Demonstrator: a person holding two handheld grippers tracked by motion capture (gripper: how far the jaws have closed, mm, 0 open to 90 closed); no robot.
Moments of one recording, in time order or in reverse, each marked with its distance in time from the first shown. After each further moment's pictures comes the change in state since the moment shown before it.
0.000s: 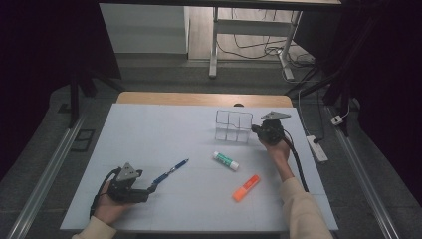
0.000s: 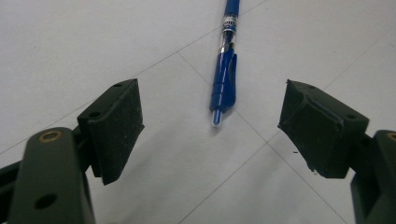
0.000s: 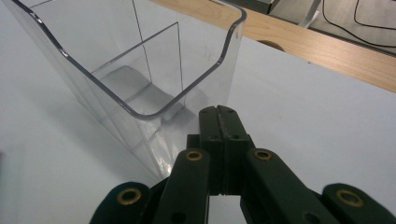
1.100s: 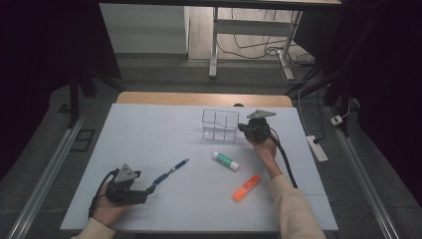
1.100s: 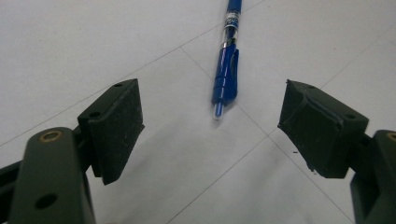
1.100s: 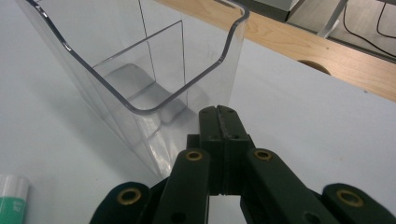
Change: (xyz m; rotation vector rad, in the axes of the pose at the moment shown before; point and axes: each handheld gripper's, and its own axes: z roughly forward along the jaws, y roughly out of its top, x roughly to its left) left arm 0.001 -0.004 -0.005 -0.004 0.008 -0.017; right arm 0.030 0.016 0.027 -0.009 0.046 -0.036
